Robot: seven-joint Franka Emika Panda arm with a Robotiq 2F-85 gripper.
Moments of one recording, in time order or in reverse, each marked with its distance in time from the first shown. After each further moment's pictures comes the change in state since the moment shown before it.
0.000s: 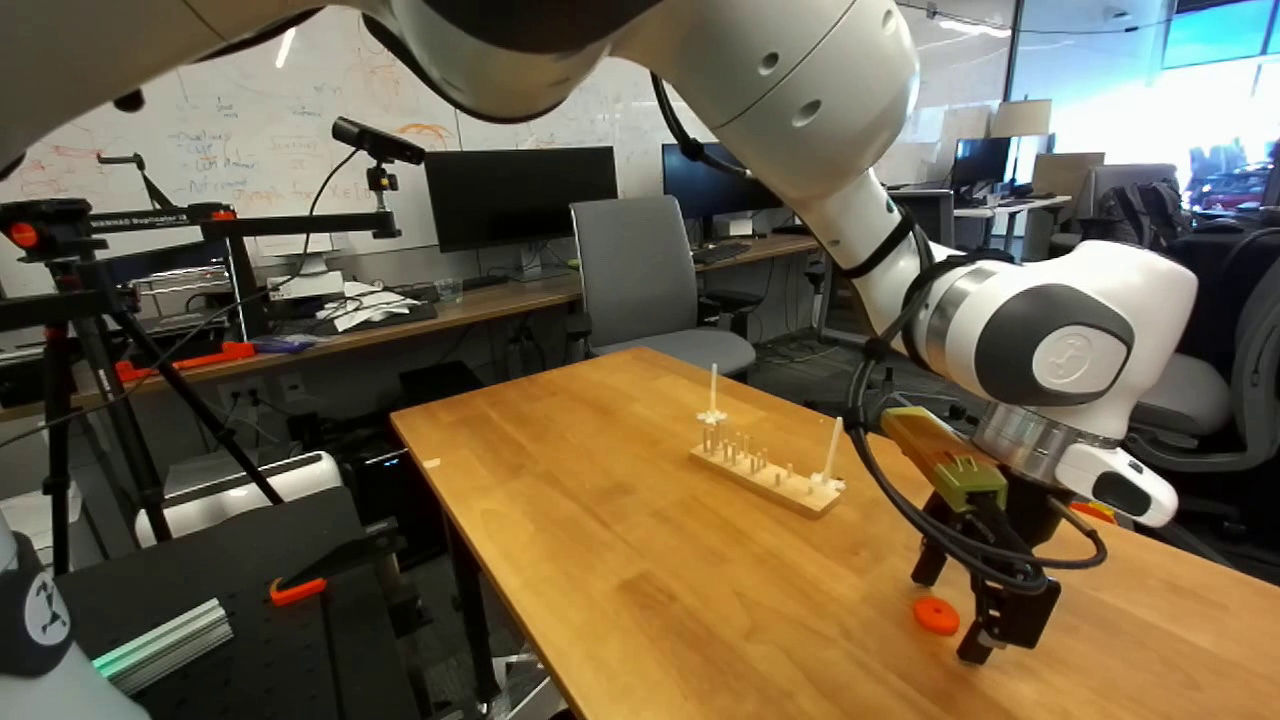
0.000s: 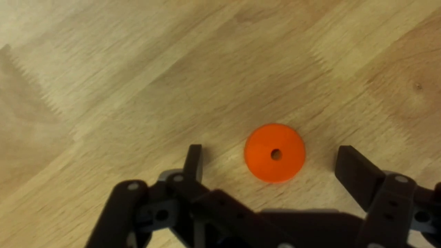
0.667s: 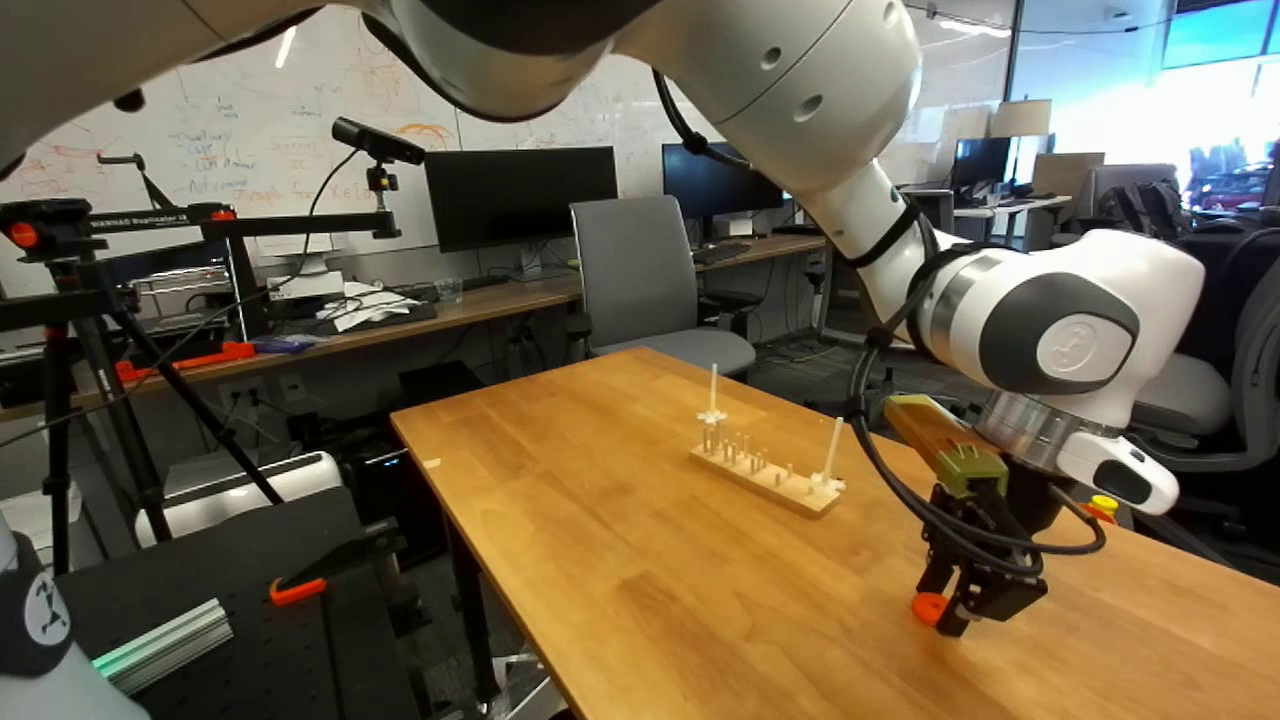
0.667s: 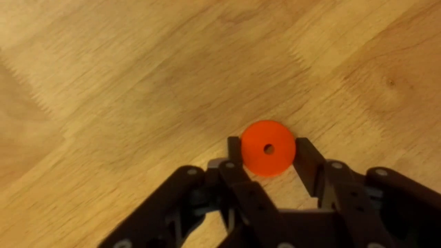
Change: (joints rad) arm -0.006 -0.001 0.010 0.024 0.015 -0.023 0.005
